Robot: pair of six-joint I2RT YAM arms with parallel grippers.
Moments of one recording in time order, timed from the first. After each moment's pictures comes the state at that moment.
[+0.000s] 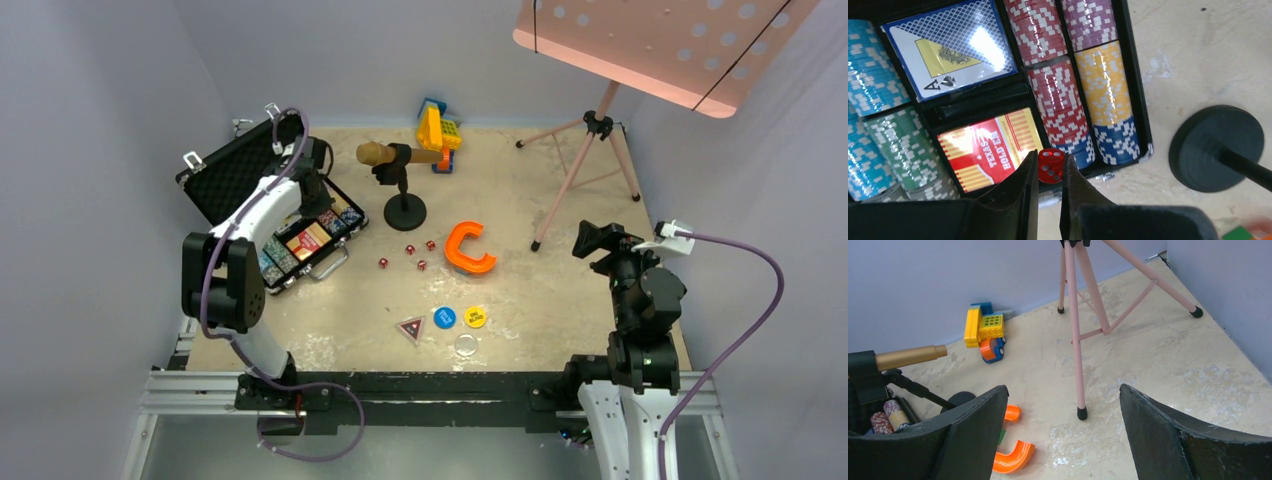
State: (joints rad) left arm -0.17 1.68 1.32 -0.68 -0.27 -0.63; right arm -0.04 0.35 0.65 -0.35 0.09 0.39
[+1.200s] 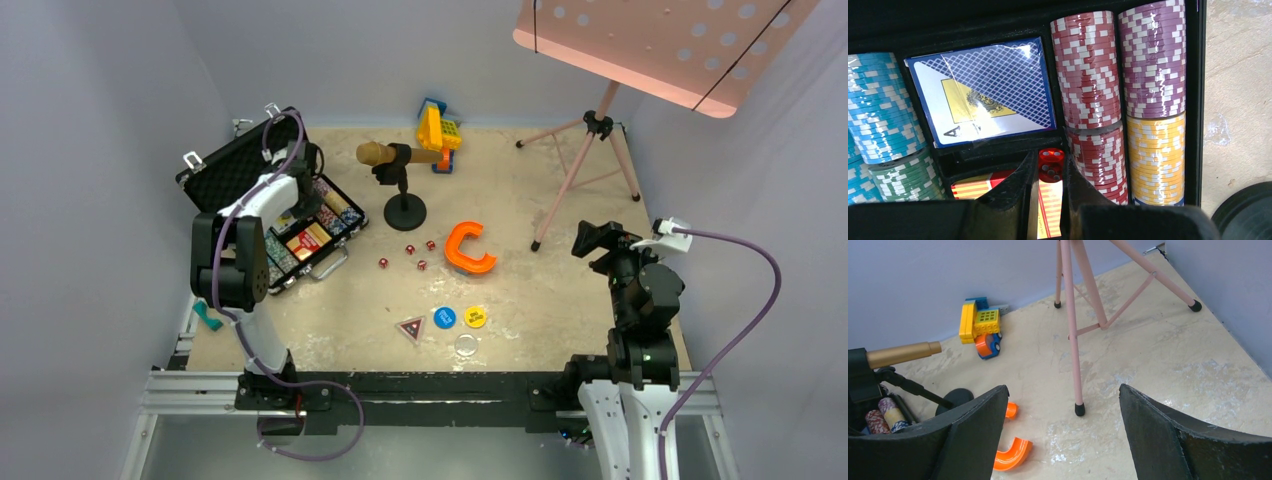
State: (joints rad) left arm -0.08 1.85 1.32 -0.57 -0.34 -0.63; right arm -0.04 0.37 0.65 -0.36 0.09 0.39
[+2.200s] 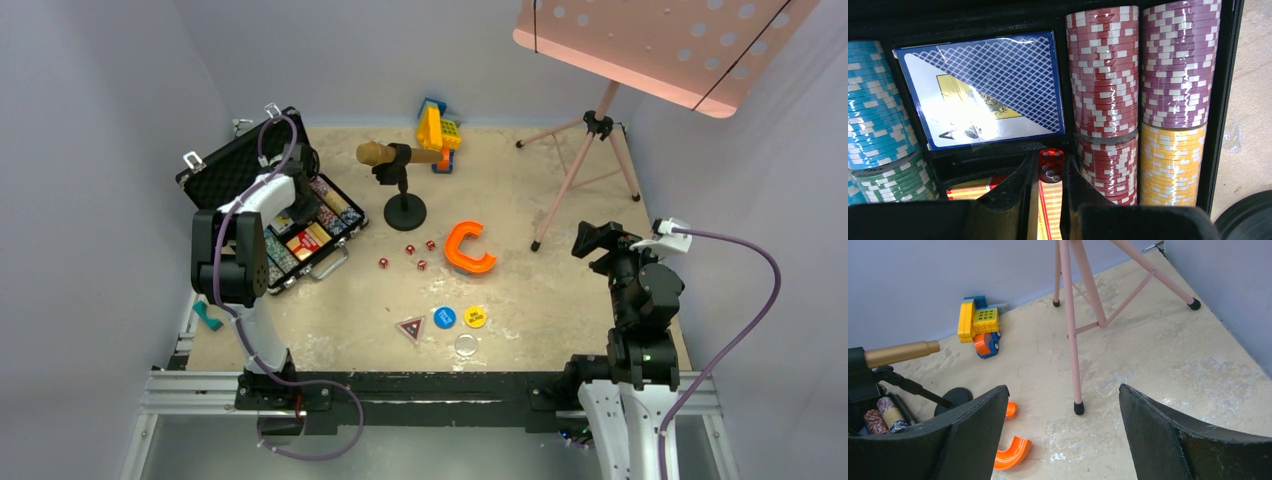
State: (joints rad) left arm -0.05 1.88 1.32 -0.58 -0.28 -0.68; right arm -0.04 0.37 0.65 -0.37 0.09 0.39
